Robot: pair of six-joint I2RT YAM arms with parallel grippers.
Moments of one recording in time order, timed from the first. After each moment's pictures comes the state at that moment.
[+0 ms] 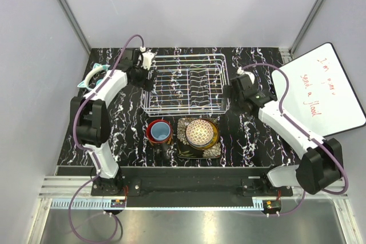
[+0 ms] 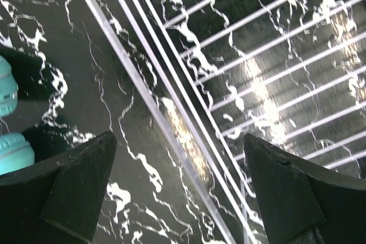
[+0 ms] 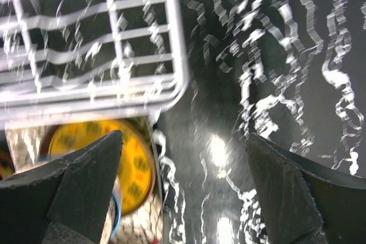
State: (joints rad) left arm -0.18 1.81 1.44 -0.55 0.13 0.26; right arm 0.45 1.34 1.07 -0.64 0.25 0.50
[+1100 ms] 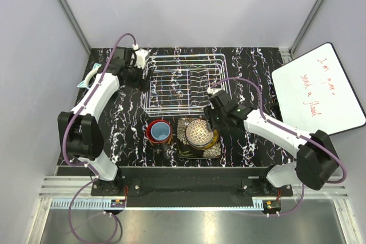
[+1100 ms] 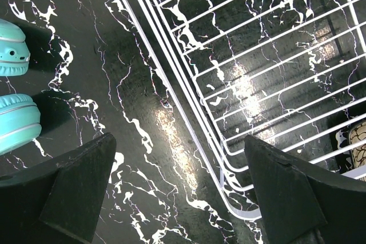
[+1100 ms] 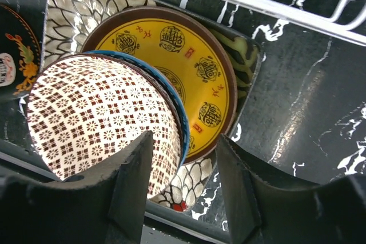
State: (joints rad) left arm -0.16 1.65 1.43 -0.69 0.15 0.21; right arm 0.71 1.37 0.96 -0.57 0.06 0.40
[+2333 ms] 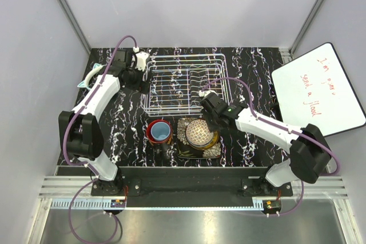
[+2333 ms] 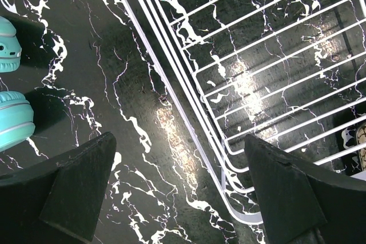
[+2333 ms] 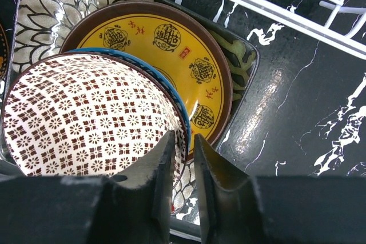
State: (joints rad) left arm -0.16 1.65 1.39 -0.66 0.15 0.21; right arm 0.80 1.46 1.02 -0.63 0.18 0.35
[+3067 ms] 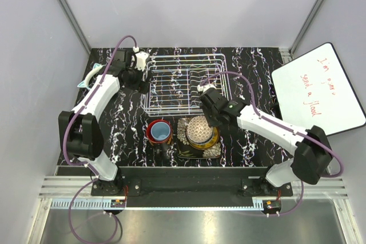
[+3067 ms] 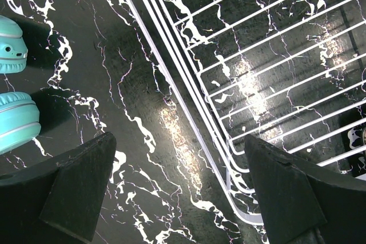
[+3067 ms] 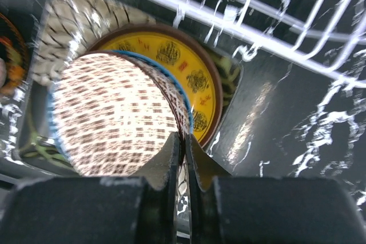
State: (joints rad) left arm -0.16 1.65 1.39 -0.65 0.14 0.23; right arm 0.81 1.46 1.09 -0.67 0.22 0.33
